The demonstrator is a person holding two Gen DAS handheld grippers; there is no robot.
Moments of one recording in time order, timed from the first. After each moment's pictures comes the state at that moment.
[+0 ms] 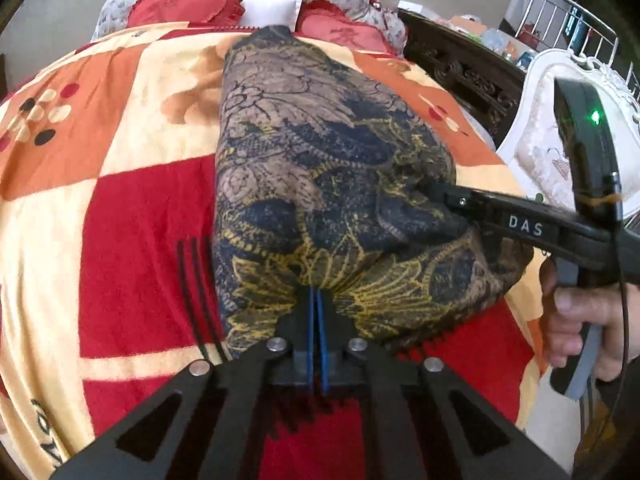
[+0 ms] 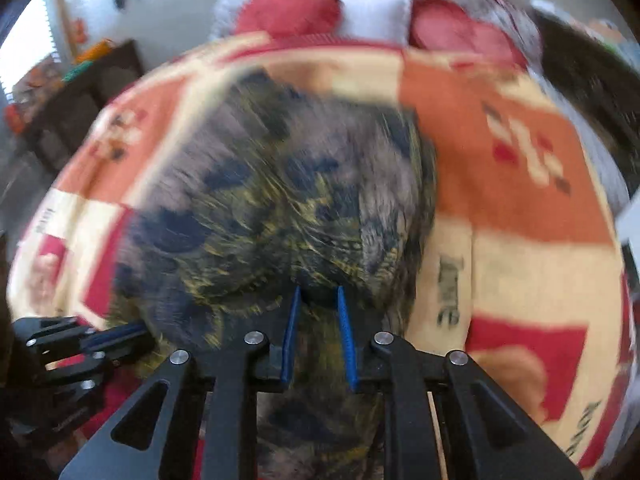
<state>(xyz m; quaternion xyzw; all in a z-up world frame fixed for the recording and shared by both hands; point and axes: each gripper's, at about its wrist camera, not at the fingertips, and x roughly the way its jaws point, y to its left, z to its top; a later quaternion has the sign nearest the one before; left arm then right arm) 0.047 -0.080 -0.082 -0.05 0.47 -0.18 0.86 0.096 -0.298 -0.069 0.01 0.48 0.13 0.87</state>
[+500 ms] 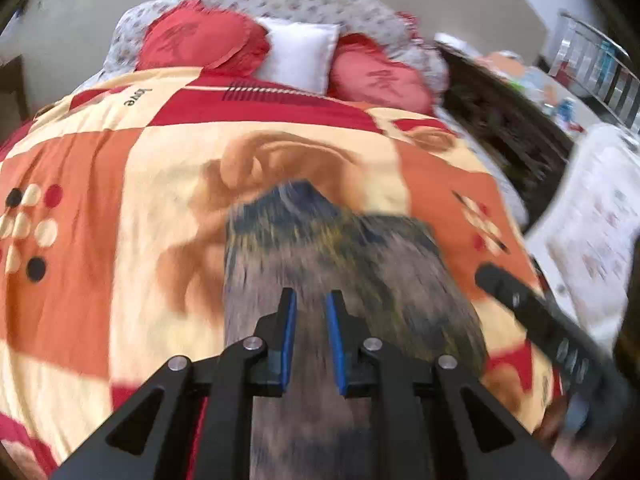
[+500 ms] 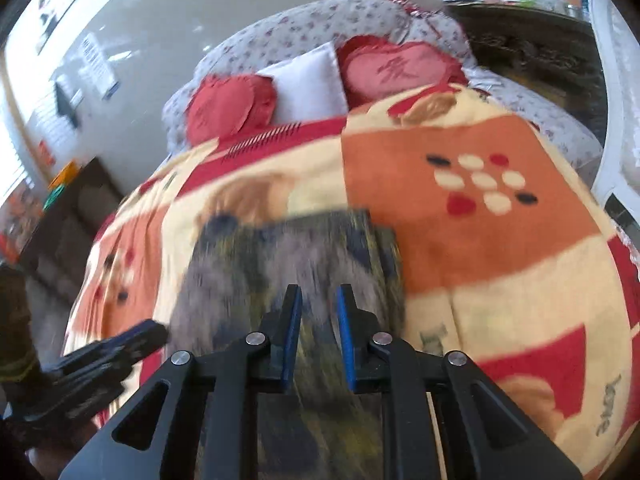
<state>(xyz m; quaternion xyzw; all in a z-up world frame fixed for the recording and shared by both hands) 0.214 -0.098 -0.016 -0.07 0.46 -0.11 0.88 0.153 -0.318 -0.003 0.15 0.40 0.04 0.90</state>
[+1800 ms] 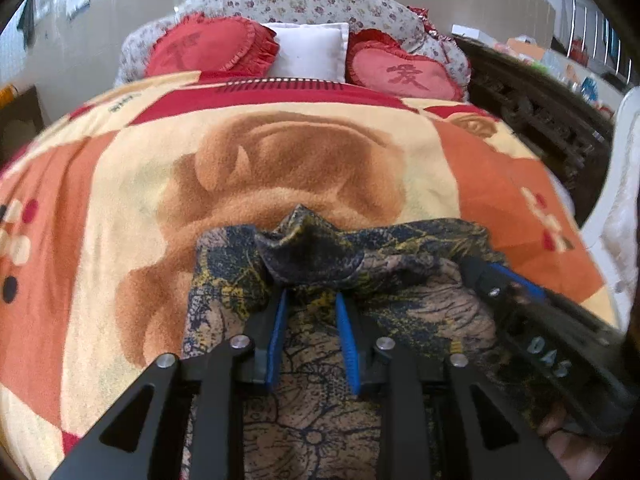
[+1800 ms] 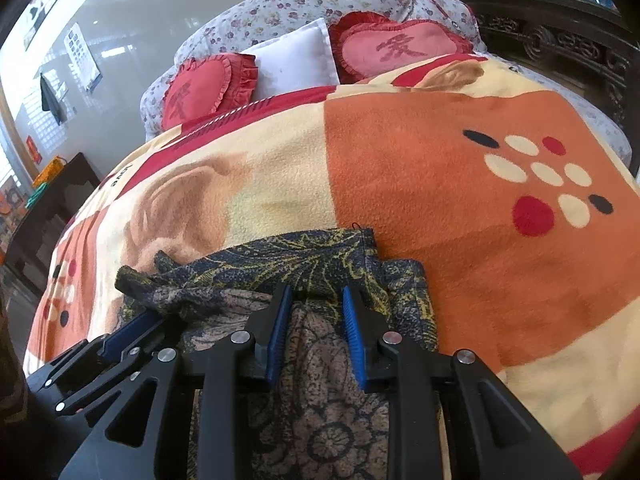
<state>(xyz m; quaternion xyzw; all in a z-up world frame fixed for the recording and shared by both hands) 0.237 -0.128 -0.078 -0.03 0.42 -0.09 0.90 0.222 -0.321 -0.085 0.13 0.41 0.05 0.90</state>
